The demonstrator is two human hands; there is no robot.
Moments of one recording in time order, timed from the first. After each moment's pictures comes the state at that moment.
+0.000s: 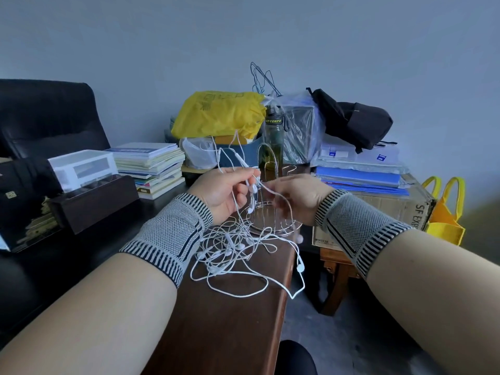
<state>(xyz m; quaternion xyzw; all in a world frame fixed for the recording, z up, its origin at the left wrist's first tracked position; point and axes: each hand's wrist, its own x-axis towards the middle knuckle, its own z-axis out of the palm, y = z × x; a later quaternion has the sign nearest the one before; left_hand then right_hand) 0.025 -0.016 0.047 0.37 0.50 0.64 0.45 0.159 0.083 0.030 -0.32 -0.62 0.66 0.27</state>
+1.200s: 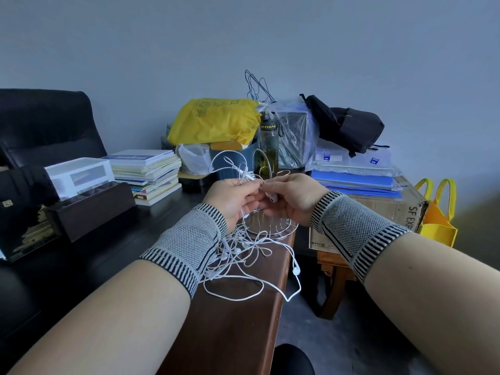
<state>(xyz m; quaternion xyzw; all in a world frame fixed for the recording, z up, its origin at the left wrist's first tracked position) 0.047 0.001 0.032 0.36 0.55 0.66 0.37 0.167 0.069 0.041 -0.27 -0.64 0.66 0.28</state>
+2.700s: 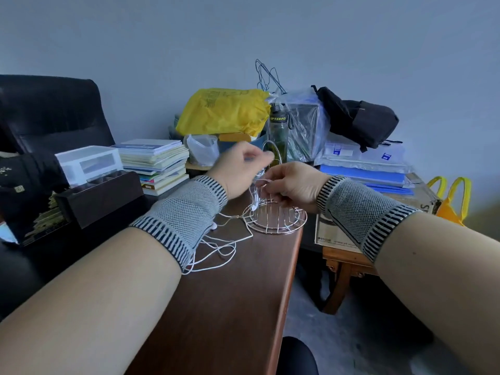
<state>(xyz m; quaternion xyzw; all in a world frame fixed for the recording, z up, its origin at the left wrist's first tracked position) 0.030 -0.009 0.066 0.54 0.70 0.46 0.08 0.150 0.077 0.044 -0.27 -0.78 0.52 0.22</state>
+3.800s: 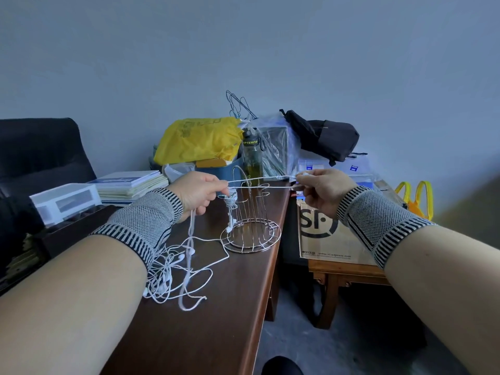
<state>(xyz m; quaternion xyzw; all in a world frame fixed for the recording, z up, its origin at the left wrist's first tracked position) 0.021 -0.006 0.084 0.51 0.70 0.43 0.26 0.244 0.113 0.060 -0.35 -0.54 0.63 0.43</state>
